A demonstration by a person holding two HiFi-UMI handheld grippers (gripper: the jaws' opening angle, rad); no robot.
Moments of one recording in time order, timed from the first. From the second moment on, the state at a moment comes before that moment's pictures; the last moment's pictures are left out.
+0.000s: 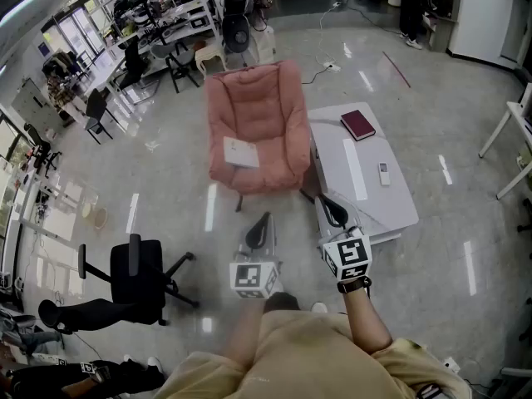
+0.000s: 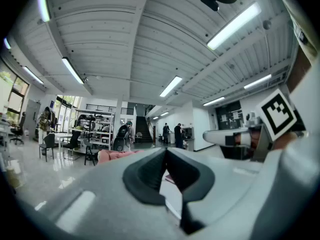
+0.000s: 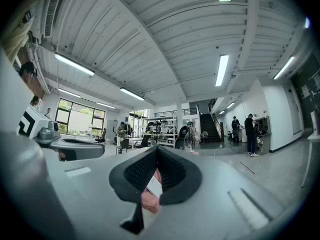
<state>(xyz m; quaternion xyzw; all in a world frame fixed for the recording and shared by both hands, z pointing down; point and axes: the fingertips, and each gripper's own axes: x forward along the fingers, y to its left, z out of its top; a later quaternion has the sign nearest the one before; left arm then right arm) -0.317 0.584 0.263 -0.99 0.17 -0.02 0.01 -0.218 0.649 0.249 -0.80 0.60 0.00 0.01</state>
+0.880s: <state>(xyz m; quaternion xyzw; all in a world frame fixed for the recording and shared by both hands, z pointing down) -0.193 0.274 0.291 -0.98 0.17 0.01 -0.04 -0.105 0.353 0.301 -0.80 0.59 -0.09 -0.04</state>
